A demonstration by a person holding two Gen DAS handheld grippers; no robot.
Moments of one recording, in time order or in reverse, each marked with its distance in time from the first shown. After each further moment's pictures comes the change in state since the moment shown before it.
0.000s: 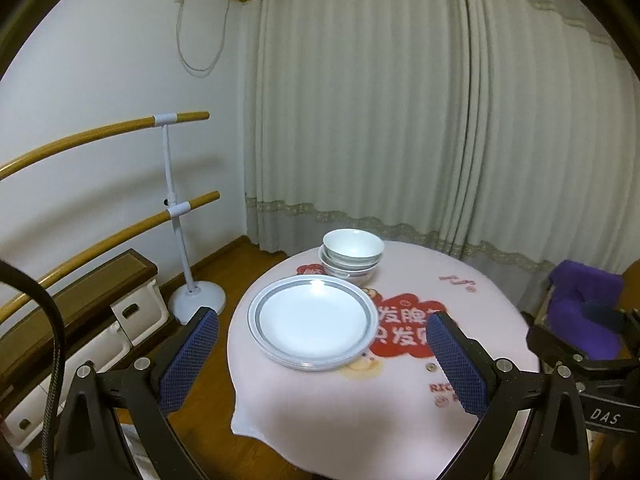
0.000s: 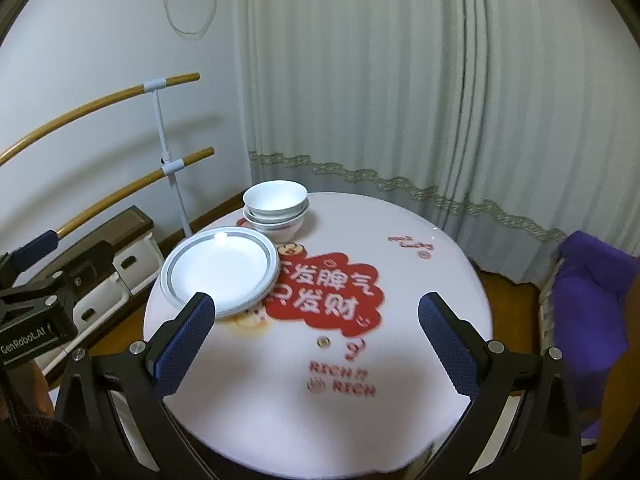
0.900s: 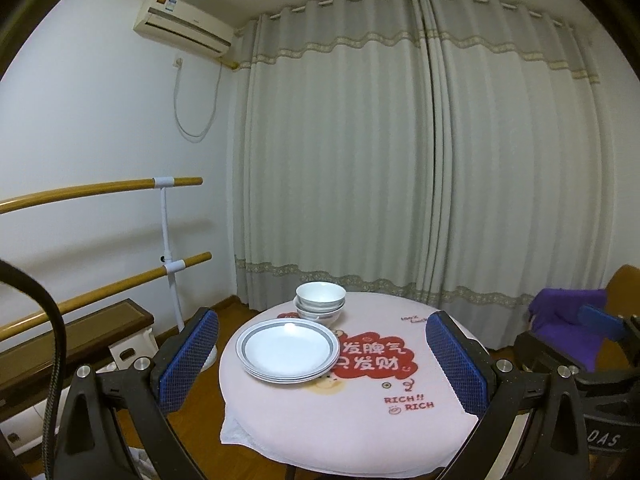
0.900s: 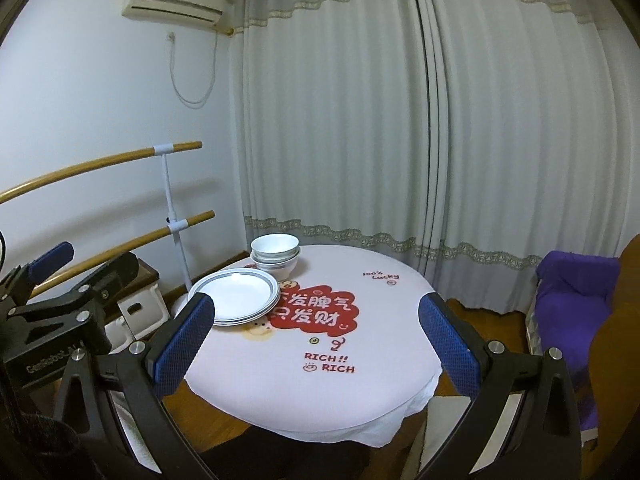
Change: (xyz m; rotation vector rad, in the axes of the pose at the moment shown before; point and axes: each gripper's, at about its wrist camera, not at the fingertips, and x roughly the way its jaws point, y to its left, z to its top) left arm -0.146 -0.043 -0.083 0.031 -0.242 -0.041; right arm -0.130 -0.007 -0.046 0.035 -0.249 -0.013
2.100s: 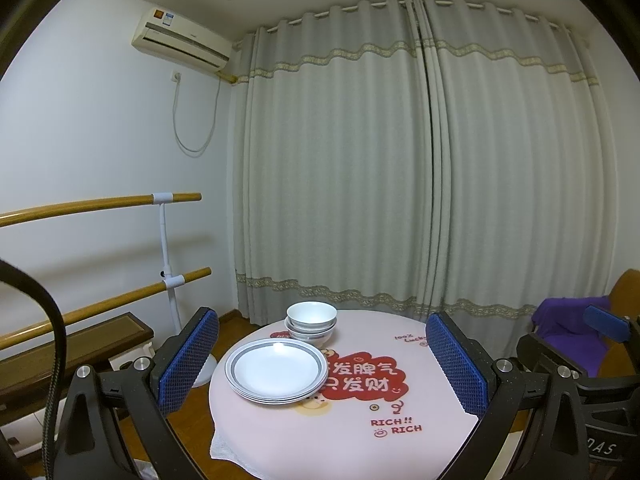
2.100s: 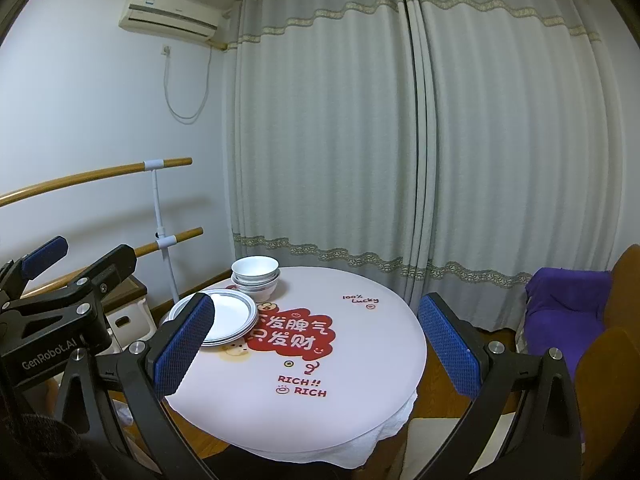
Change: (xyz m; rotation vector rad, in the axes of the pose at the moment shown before) left arm 0.030 -0.025 0.004 0.015 -0.045 0.014; right arm -0.007 -0.030 0.017 -0.010 -0.058 -0.031
